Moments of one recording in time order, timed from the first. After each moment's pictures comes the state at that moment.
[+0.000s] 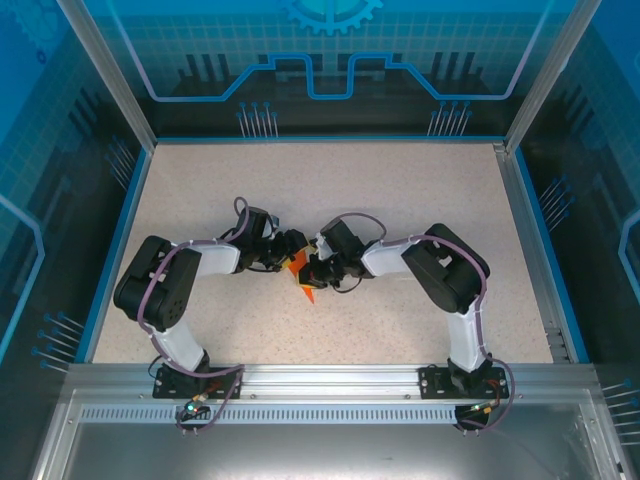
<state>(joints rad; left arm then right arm) -0.31 1.73 0.74 0.14 0.51 -0.98 0.73 2.02 1.02 0.07 -0.63 0.88</state>
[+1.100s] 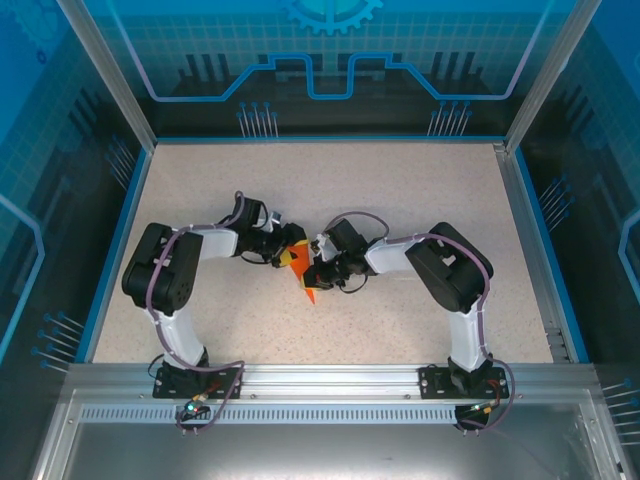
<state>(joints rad) -0.21 1.85 0.90 -0.02 0.76 -0.93 0.70 2.01 1.02 -0.03 -0.69 0.72</state>
